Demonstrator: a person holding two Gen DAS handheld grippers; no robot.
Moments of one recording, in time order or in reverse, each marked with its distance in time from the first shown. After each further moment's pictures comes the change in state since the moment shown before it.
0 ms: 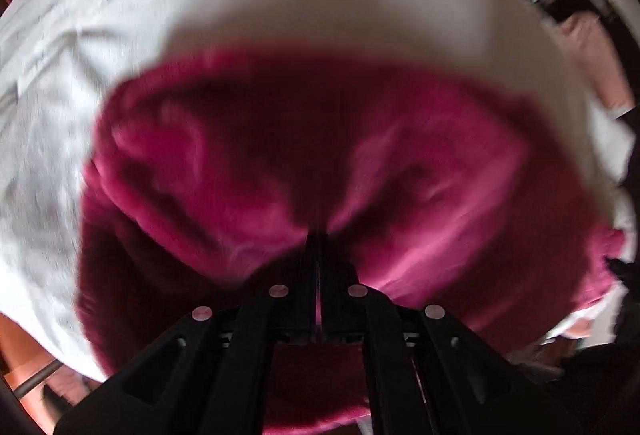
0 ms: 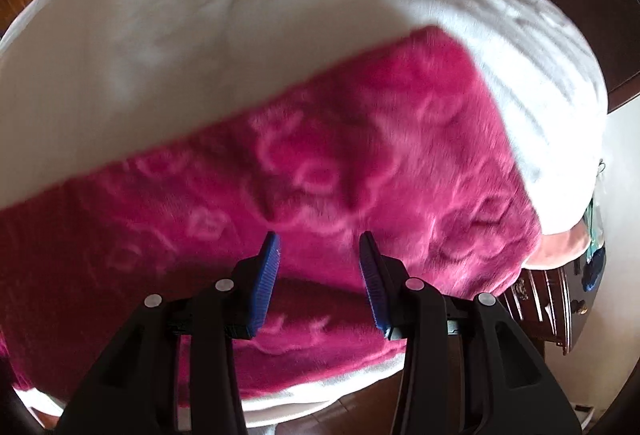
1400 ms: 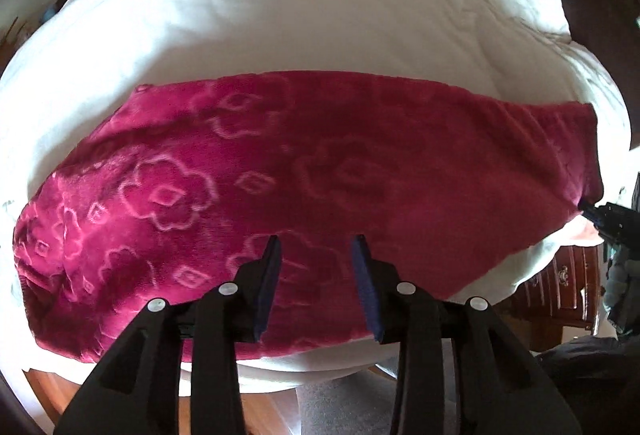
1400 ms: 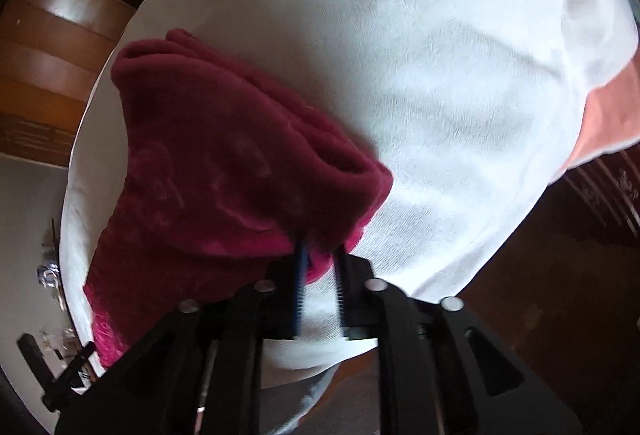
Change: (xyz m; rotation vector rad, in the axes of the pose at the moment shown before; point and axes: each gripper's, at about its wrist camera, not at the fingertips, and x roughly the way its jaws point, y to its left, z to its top) left arm -0.038 -0.362 -0.061 0.459 -0.030 0.006; right arm 0.051 -0.226 -0.067 0.403 0.022 0.513
